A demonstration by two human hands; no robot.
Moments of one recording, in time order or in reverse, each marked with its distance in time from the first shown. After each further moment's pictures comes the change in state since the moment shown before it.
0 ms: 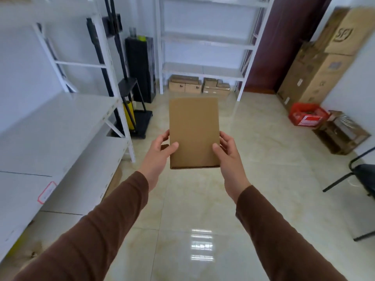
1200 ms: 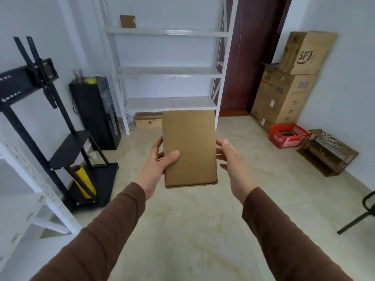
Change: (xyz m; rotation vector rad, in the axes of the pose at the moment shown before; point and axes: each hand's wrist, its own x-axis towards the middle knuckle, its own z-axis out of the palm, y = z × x) left_hand 0.523 0.098 0.091 -0.090 -0.261 0.021; right_hand 0.508 -0.058 -0.032 -0.124 0.172 -0.010
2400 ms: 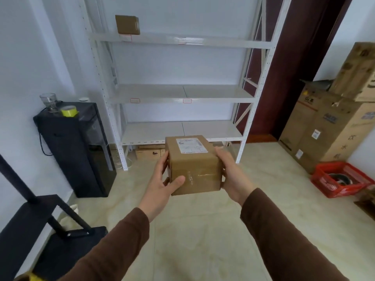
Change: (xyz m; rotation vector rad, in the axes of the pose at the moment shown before) left_hand 0.678 0.026 -0.193 0.104 0.013 0.191; right_hand 0.706 -0.006 0.230 0.176 -0.147 0.215
